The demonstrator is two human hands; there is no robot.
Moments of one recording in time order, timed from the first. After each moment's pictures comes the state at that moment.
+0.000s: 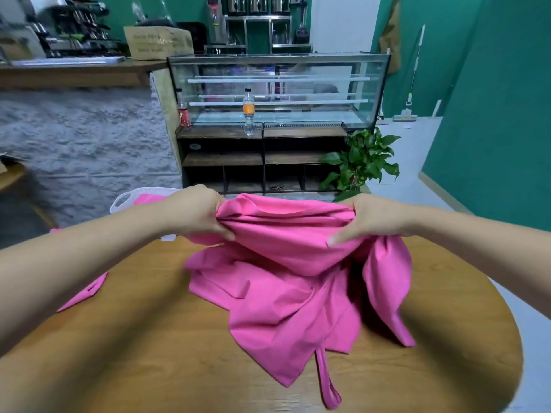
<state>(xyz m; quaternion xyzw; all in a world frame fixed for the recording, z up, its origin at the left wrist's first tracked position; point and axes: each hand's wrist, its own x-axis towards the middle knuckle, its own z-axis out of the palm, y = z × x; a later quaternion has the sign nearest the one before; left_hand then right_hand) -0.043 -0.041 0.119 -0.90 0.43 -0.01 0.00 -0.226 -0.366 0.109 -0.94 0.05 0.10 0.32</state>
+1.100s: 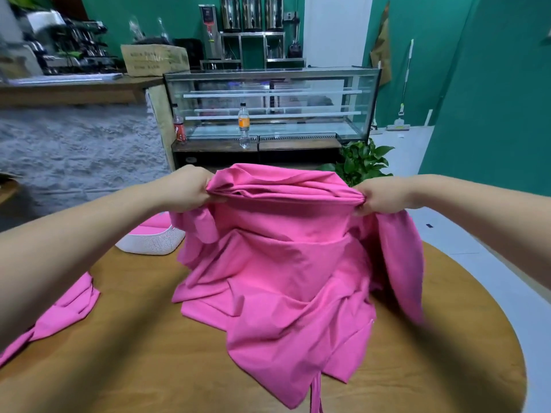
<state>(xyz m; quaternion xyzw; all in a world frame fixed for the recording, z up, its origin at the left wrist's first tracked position) 0.009 -0.057 0.165 -0.90 0.43 -0.04 -0.07 -0.190 -0.422 0.156 -0.99 0.06 0.10 0.11</state>
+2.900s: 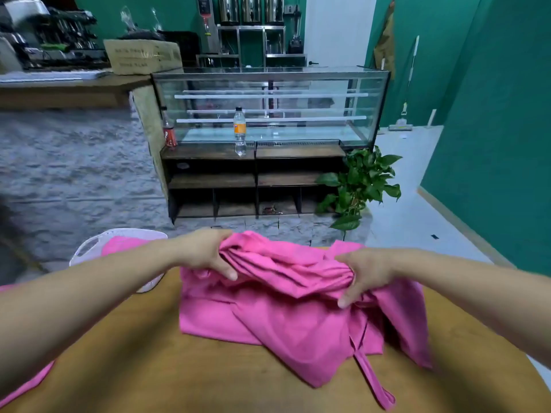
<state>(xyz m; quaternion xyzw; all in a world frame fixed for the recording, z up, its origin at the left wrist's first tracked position) 0.090 -0.122 0.078 -0.88 0.43 0.17 -0.08 -0.118 -0.446 0.070 -0.95 0.05 0.26 0.14</state>
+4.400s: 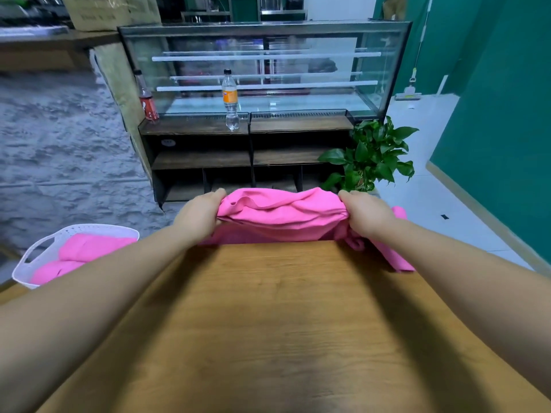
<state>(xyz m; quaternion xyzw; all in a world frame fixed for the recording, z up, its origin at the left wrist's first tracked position) 0.208 -0.191 0.003 -0.92 0.37 -0.06 -0.13 0.021 -0.540 0.000 -0.99 0.14 -0.04 -0.01</state>
